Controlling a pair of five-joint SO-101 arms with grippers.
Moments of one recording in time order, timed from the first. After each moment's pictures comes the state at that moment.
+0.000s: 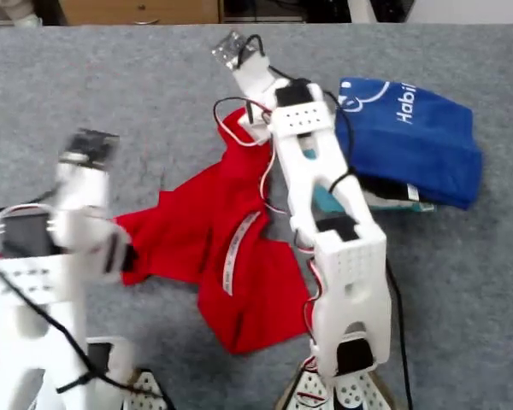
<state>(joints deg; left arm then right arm) -3.8 -45.4 30.8 98.7 -25.5 -16.5 40.2 -27.9 58.0 21.1</state>
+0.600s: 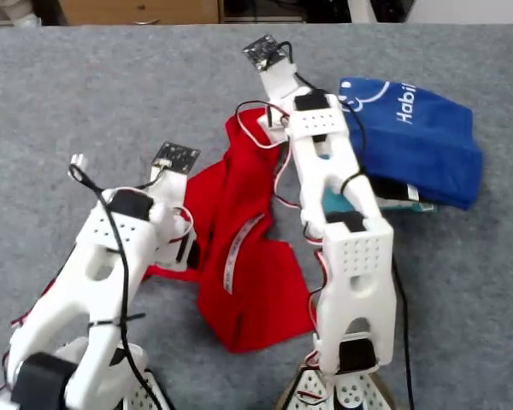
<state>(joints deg) 12.0 -23.6 43.7 70.2 -9.2 -12.3 42.3 -26.0 52.3 17.2</state>
